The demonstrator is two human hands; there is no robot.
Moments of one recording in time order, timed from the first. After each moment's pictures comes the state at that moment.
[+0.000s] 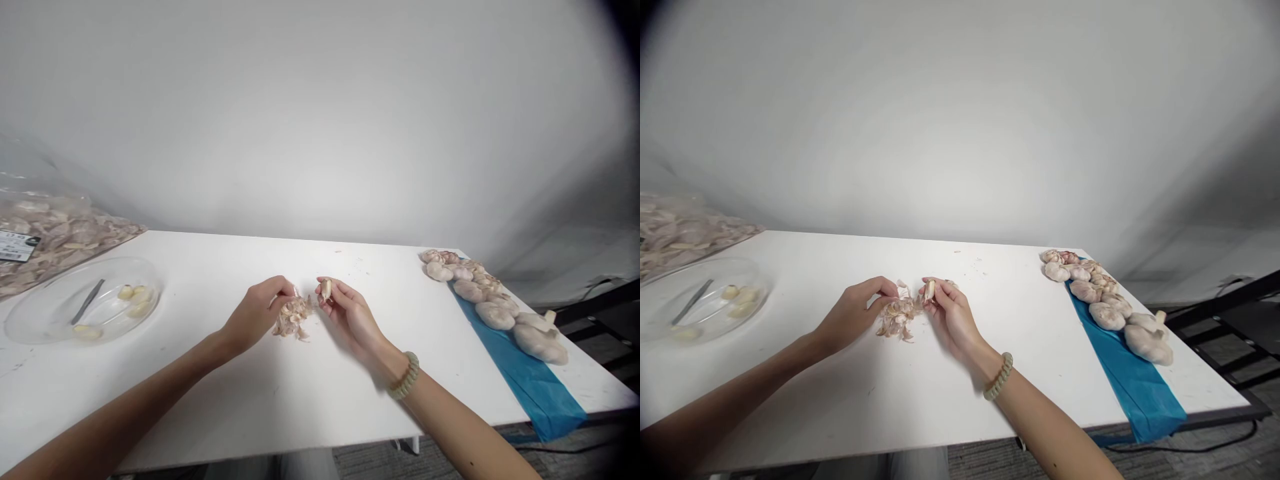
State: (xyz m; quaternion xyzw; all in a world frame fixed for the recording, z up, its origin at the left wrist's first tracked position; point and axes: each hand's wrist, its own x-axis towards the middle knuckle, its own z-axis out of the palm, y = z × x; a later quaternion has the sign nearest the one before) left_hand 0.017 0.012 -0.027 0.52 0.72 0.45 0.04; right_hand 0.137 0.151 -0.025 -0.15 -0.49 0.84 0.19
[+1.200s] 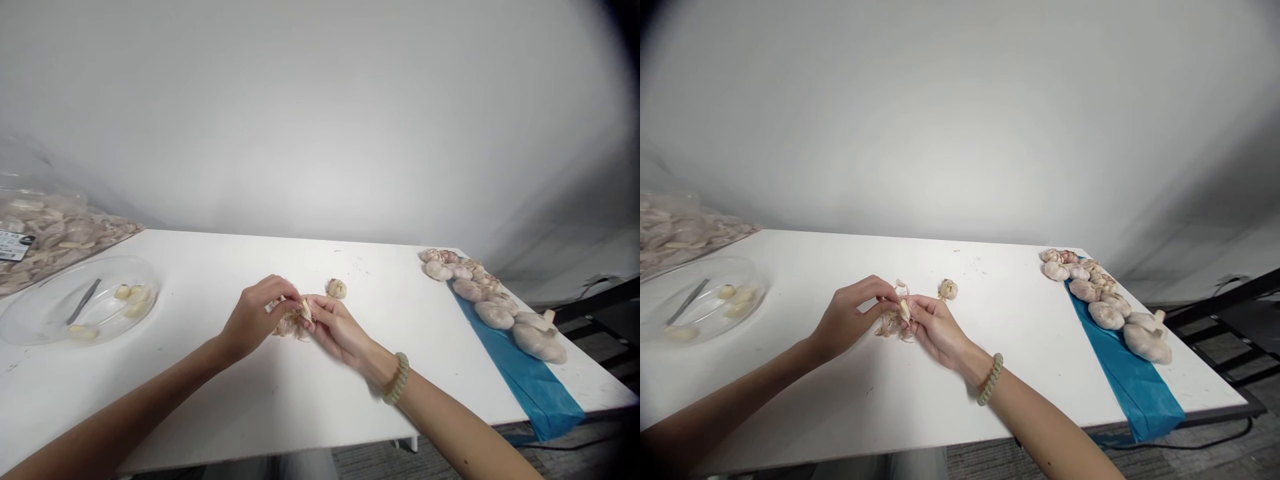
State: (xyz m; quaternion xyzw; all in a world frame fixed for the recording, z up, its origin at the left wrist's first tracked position) left_hand 0.024 0.010 -0.020 0.55 0.67 0.50 -0.01; right_hand 0.133 0.136 -0.033 -0.07 -0.44 0.90 0.05
